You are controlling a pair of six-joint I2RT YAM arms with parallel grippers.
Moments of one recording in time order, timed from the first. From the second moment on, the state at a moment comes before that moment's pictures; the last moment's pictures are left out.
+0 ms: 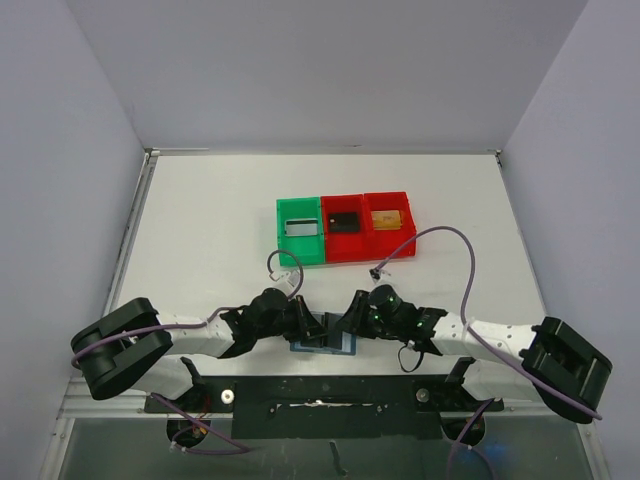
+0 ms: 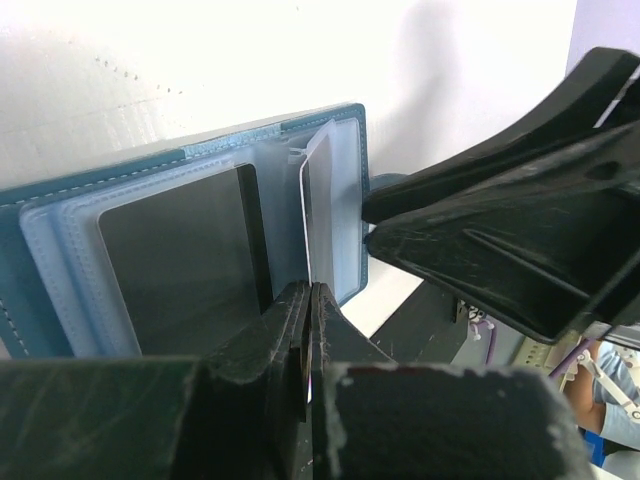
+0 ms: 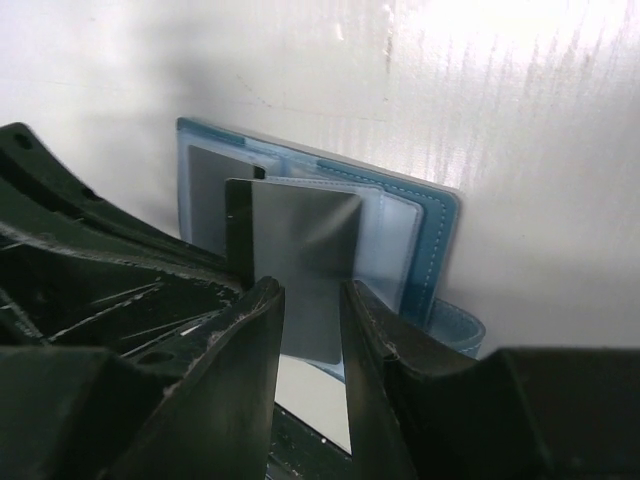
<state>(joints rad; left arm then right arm) -0.97 1.39 0.32 0.50 0.13 -1.12 0.91 1.19 0.37 0.06 0.01 1.03</state>
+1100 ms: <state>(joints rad) -0.97 1.40 0.32 0.52 0.14 -1.13 0.89 1.27 0.36 0.12 -0.03 1.06</state>
